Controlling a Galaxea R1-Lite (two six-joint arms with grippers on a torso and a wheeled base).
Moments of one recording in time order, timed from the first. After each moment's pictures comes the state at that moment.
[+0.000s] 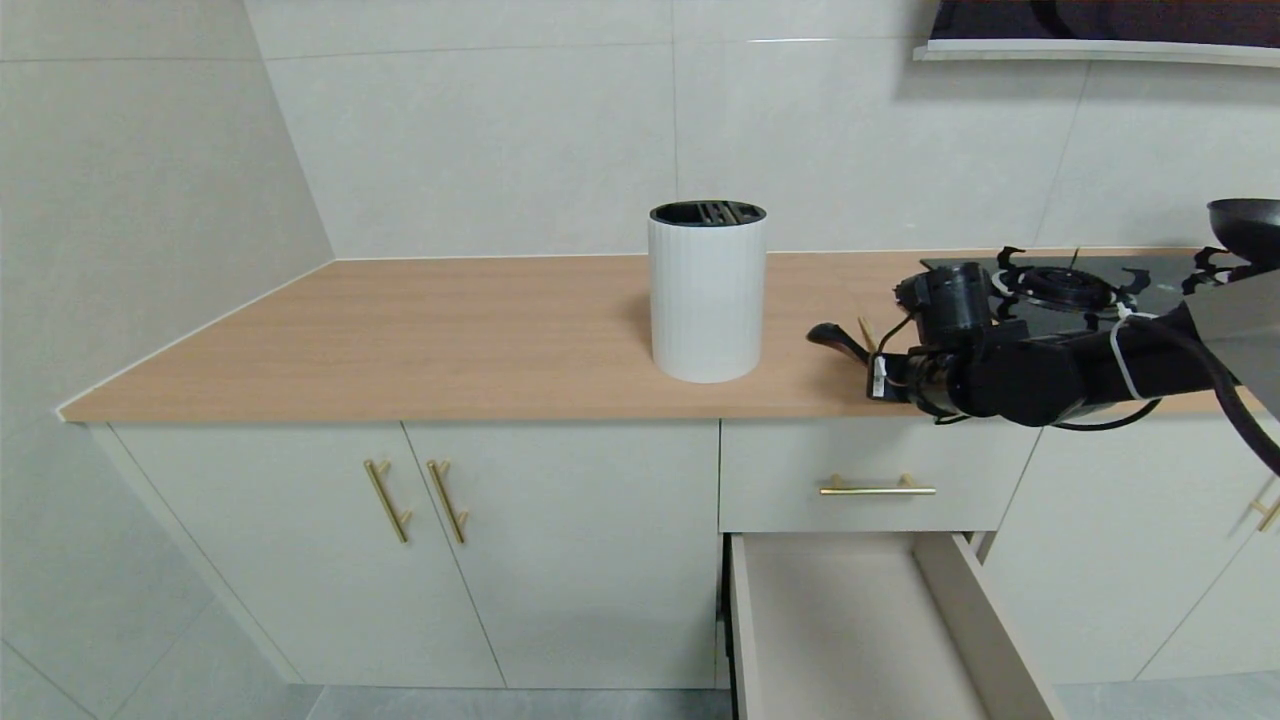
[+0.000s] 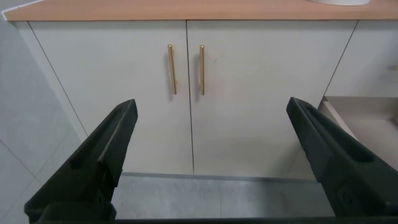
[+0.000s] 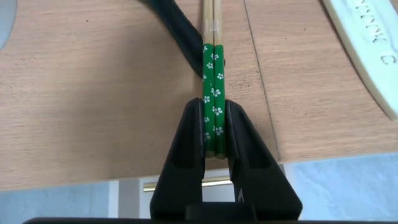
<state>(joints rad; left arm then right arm) 0.00 0.00 0.00 0.00 0.04 0.00 0.32 2.14 -1.48 -0.15 -0.38 0.24</state>
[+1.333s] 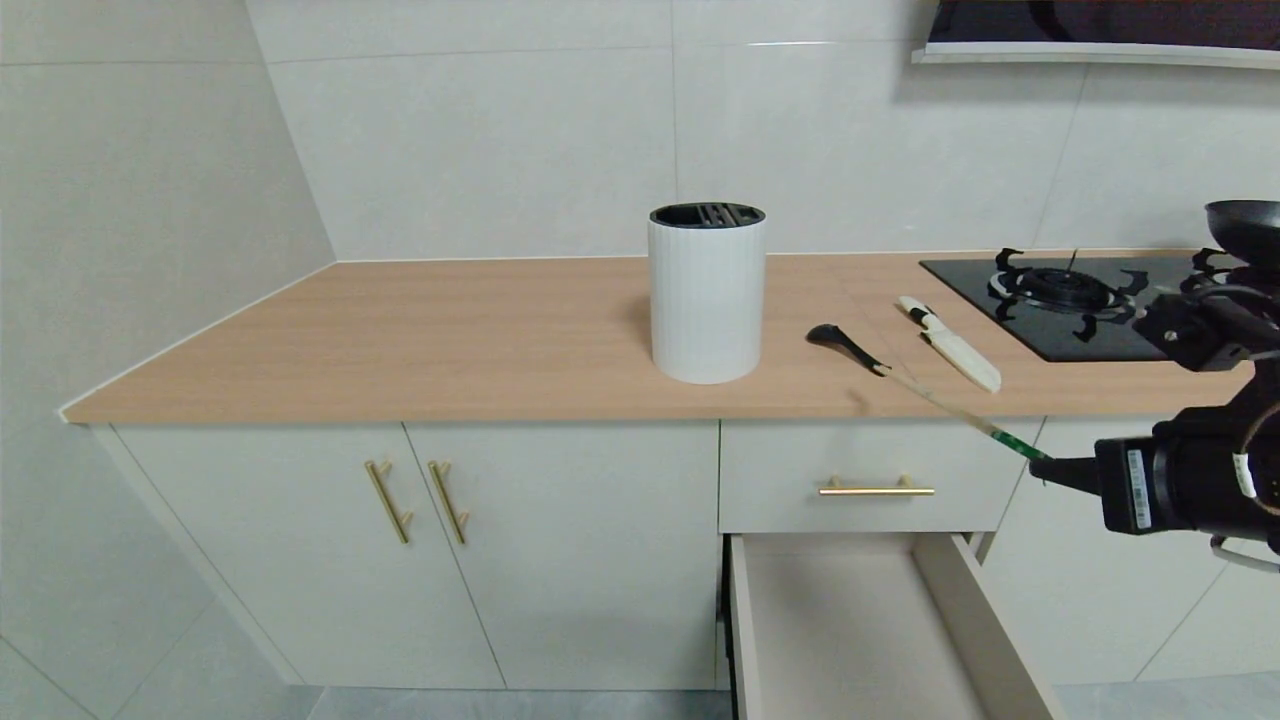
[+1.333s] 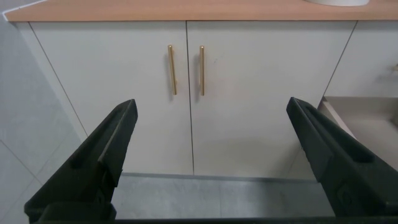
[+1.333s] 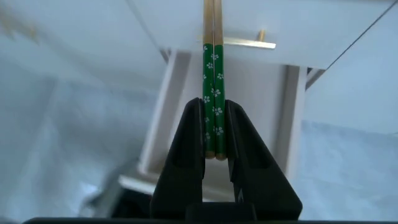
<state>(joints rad) 0.00 0.00 0.00 0.00 0.04 0.00 0.36 1.32 -0.85 0.12 -0.05 0.15</state>
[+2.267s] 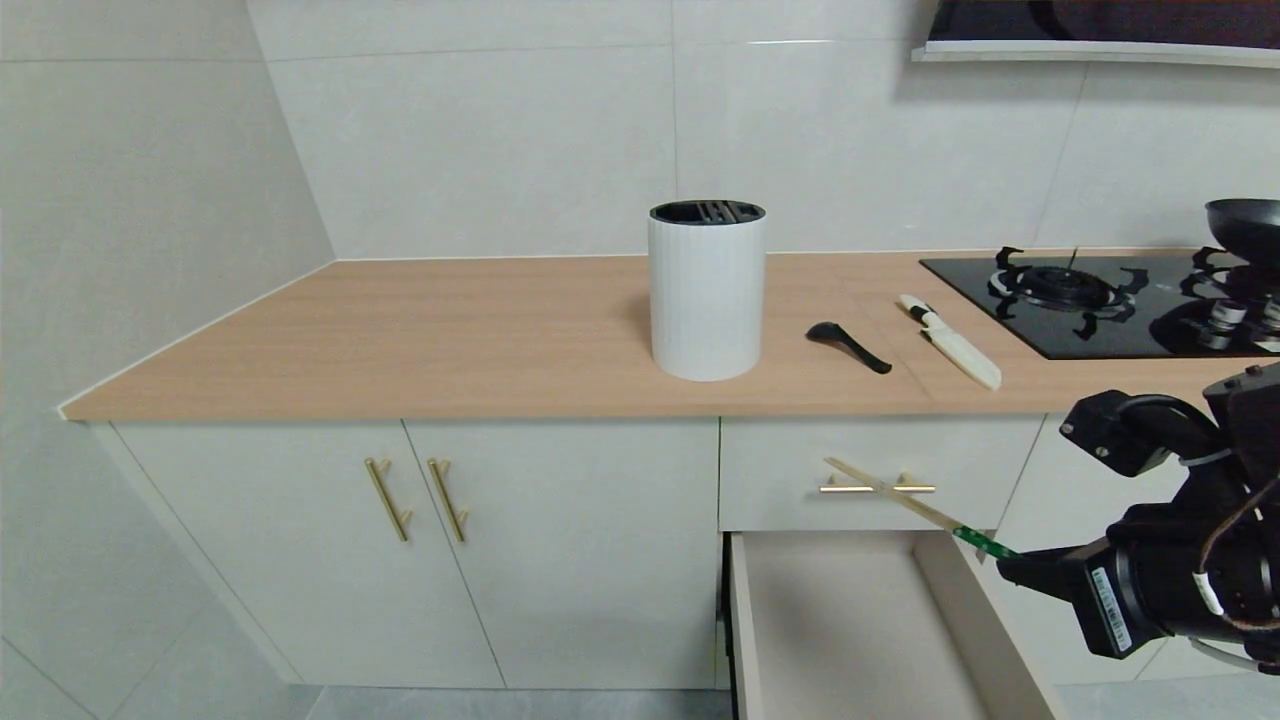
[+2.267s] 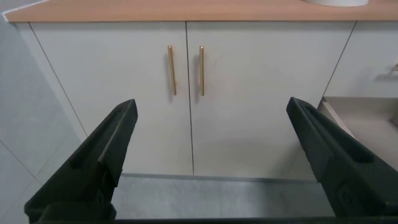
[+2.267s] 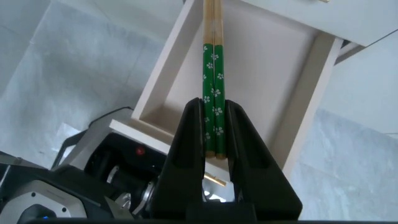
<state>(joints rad) 0.00 0.00 0.00 0.00 0.04 0.00 0.48 1.34 -0.73 0.11 -0.04 0.08</state>
